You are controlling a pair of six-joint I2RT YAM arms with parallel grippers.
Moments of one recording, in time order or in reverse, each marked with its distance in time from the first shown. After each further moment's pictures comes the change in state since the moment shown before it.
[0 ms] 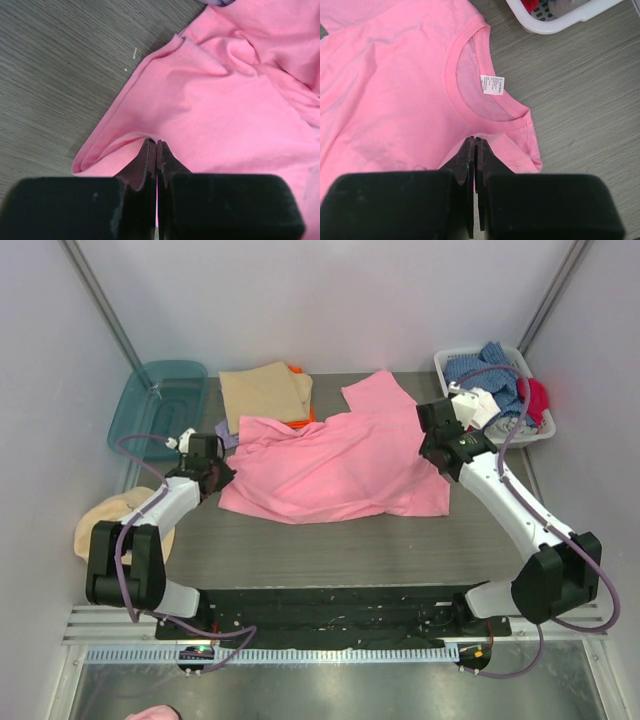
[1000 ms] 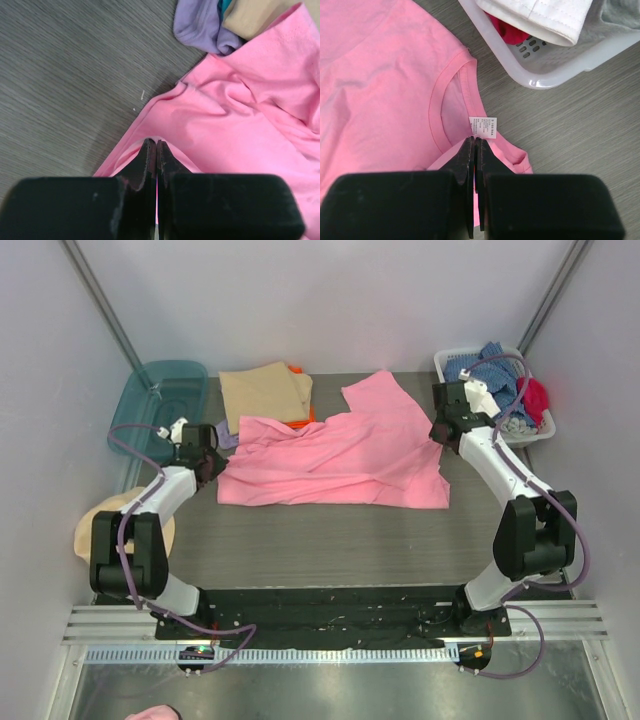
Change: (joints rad) left arm 0.053 0.069 0.089 0.002 -0.043 0.046; right arm -0.194 0.240 0.095 0.142 -0.101 -0.090
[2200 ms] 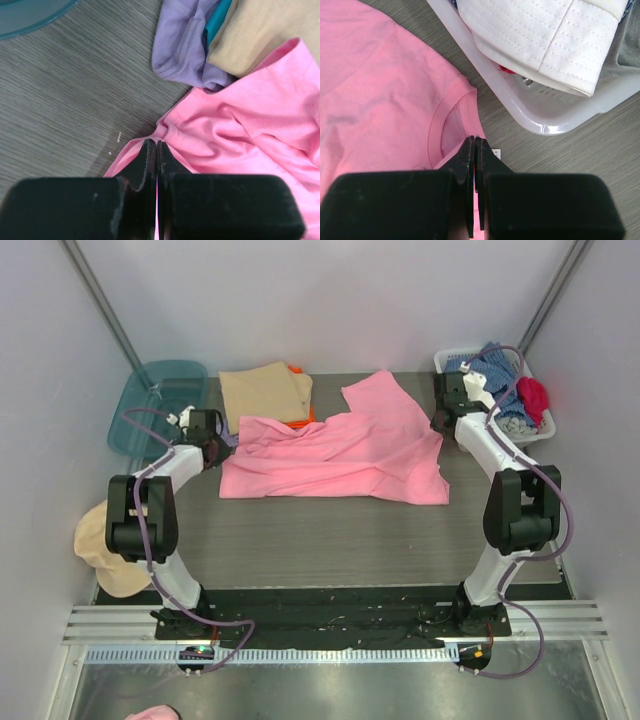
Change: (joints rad) left arm 0.013 0.240 0.186 0.024 0.027 0.026; right arm -0.048 0.177 0.122 0.045 0.005 -0.013
